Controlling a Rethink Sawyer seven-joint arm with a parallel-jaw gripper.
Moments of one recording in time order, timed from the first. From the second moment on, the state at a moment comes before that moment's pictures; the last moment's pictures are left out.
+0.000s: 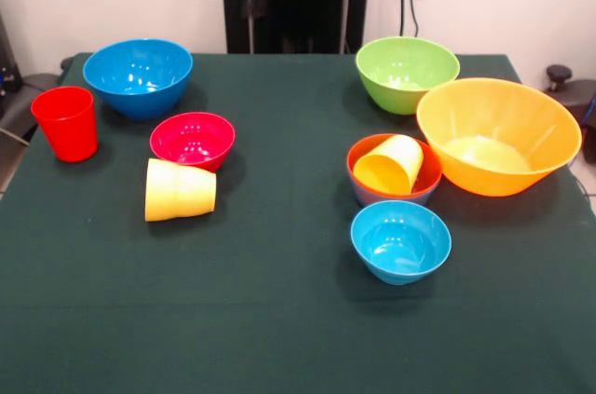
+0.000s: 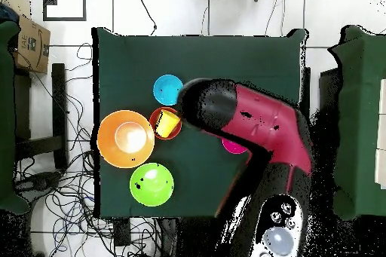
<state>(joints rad) -0.10 -0.74 -0.34 1.45 0.11 0.76 2.23</state>
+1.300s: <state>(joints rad) -0.15 -0.56 -0.16 1.45 -0.09 0.52 2.19</state>
